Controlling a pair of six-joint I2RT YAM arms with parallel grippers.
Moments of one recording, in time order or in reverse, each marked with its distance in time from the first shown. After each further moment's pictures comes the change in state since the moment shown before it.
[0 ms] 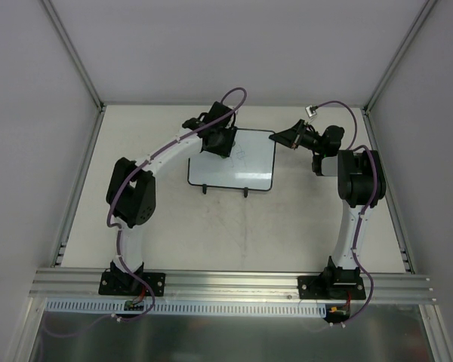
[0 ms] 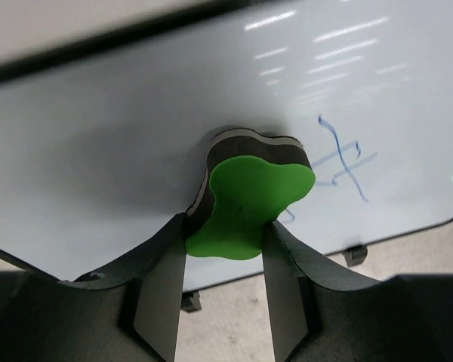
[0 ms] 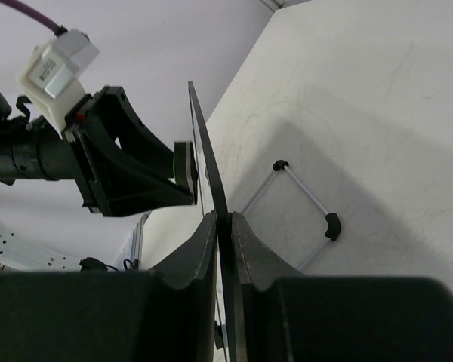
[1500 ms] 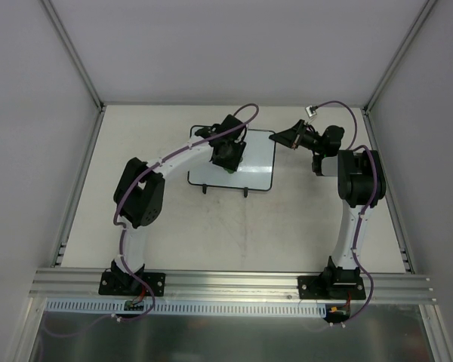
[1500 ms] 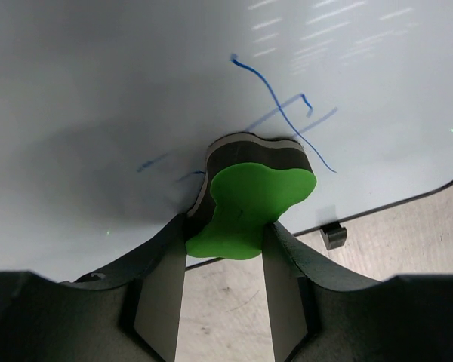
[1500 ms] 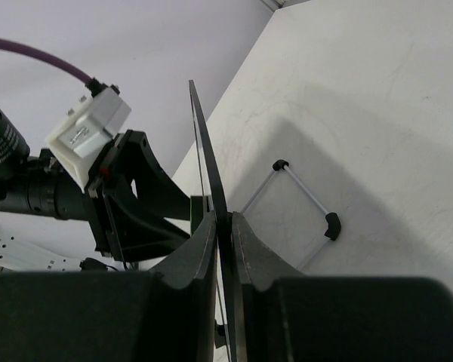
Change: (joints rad) left arm -0.062 0.058 -0.006 -0.013 0.018 -0.022; right arm 0.000 0.000 0.000 0.000 -0.001 0.000
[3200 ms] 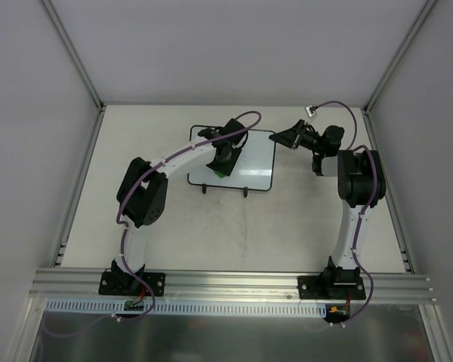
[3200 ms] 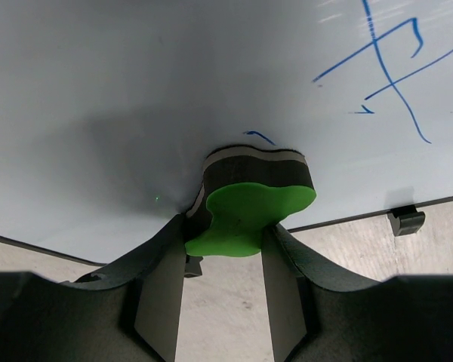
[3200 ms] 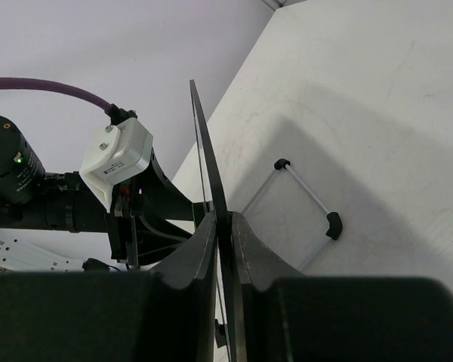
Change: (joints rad) left arm -0.013 0.023 0.027 -0.138 -0.124 0.055; right arm 0.003 0.000 0.000 0.000 0.000 0.008
